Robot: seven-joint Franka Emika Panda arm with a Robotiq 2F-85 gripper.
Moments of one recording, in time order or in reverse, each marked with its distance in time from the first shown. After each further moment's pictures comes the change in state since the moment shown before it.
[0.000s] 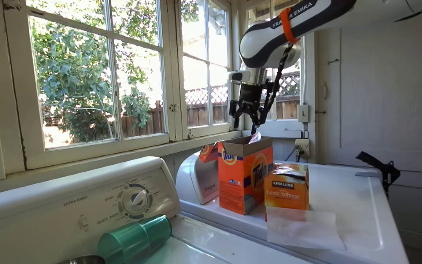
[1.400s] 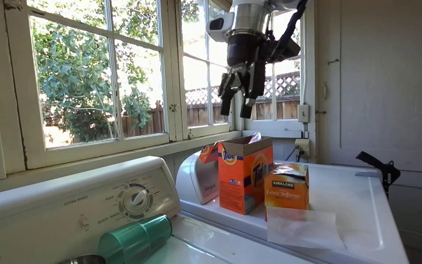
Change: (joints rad) arm 0.152 -0.537 0.089 -0.654 0.184 -0.052 0.618
